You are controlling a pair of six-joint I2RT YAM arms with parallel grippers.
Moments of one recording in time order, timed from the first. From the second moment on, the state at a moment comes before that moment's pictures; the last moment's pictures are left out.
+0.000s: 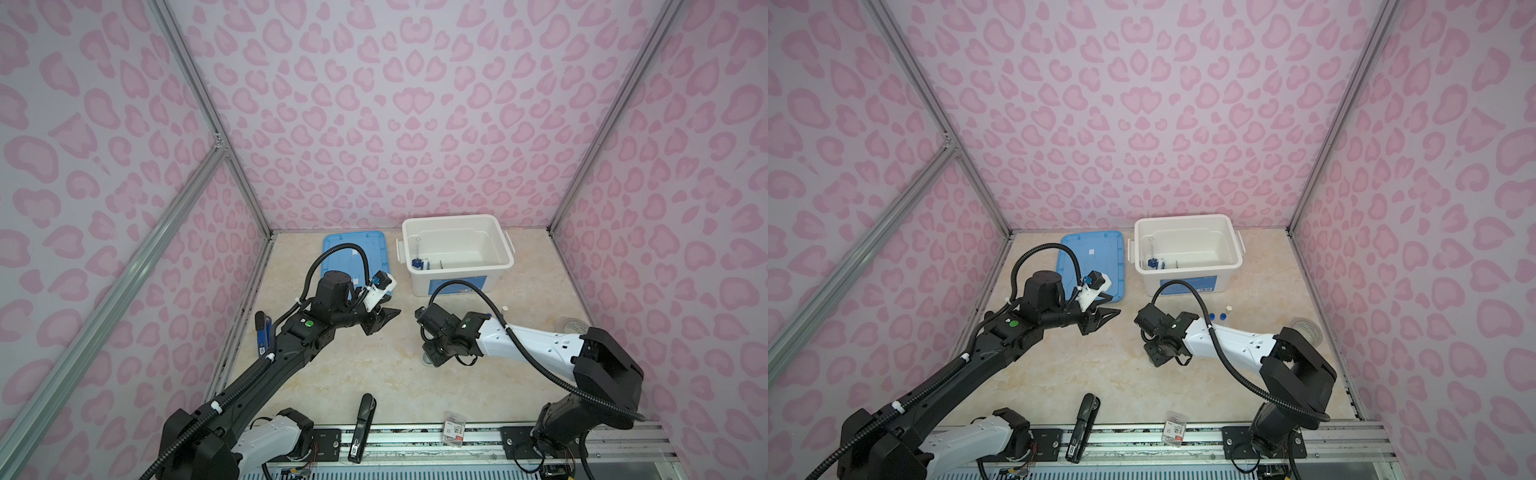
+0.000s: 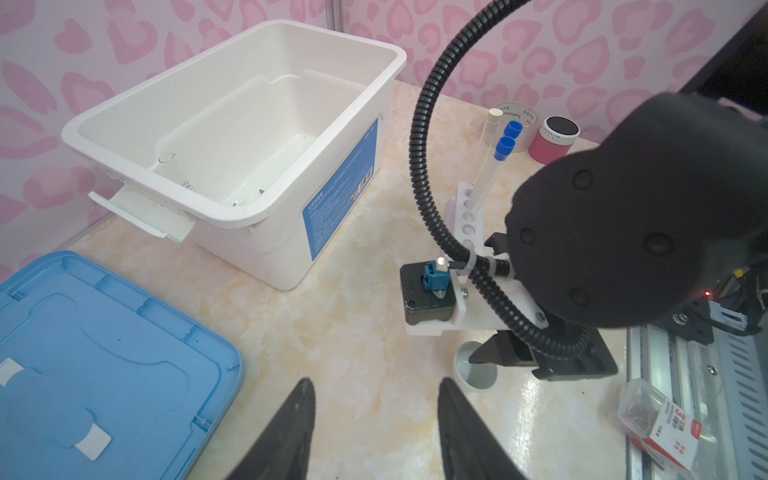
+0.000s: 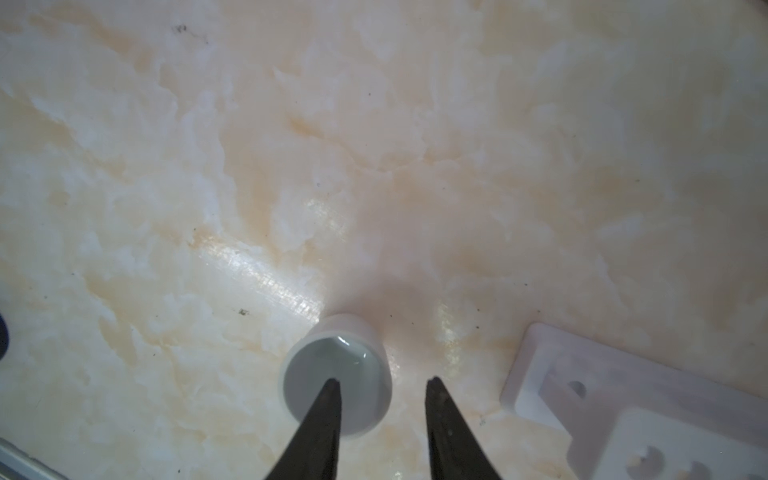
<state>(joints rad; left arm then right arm) -0.50 1.12 0.85 -0.27 0.51 0.26 0.92 1.59 1.01 -0.66 0.10 0.31</state>
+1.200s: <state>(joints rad) -0.50 1.14 0.85 -0.27 0.51 0.26 0.92 1.66 0.97 -0.61 0.07 0.32</state>
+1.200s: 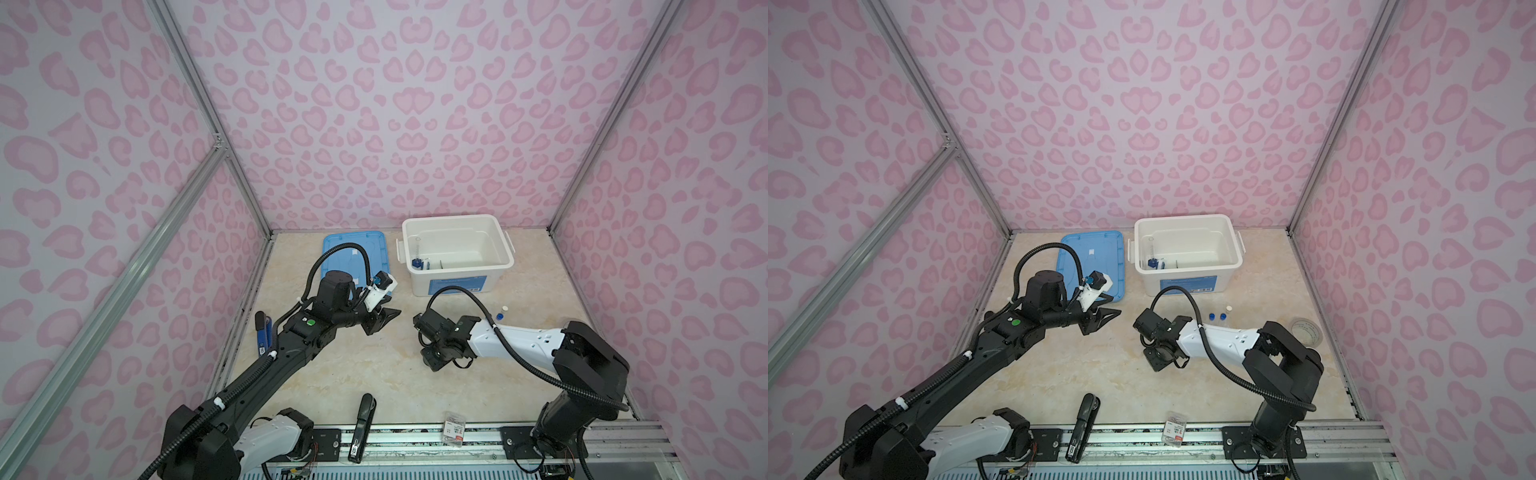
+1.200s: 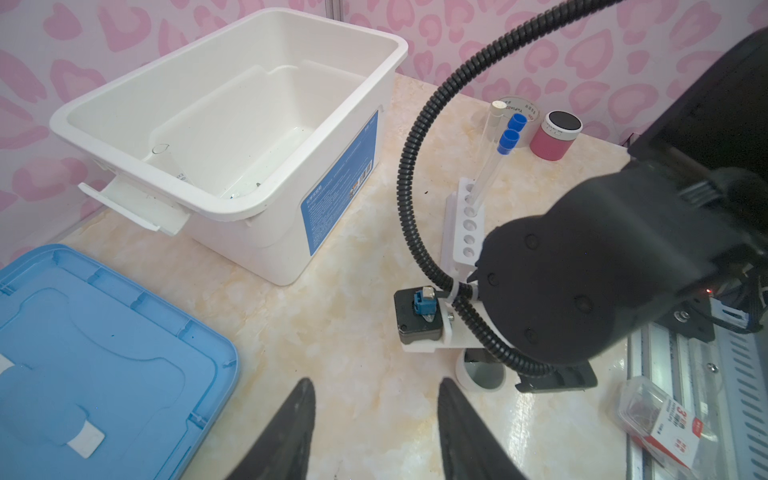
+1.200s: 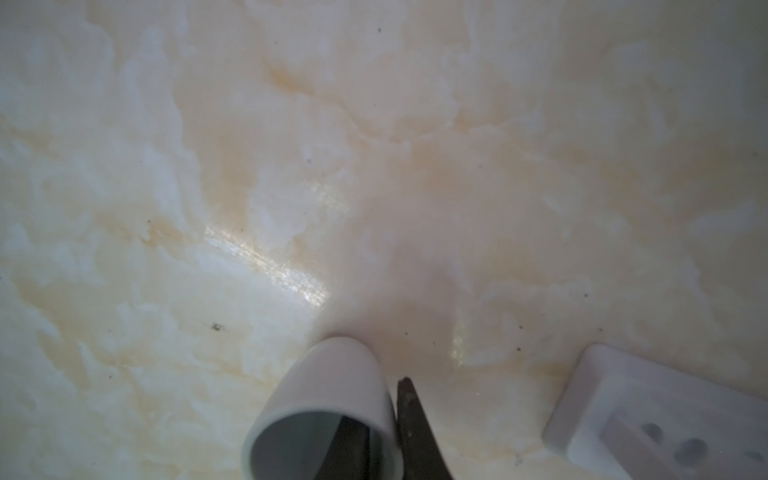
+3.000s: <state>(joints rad) -0.50 1.10 0.85 -0.27 0.49 0.27 0.39 1.93 2.06 -1.07 0.18 0.10</state>
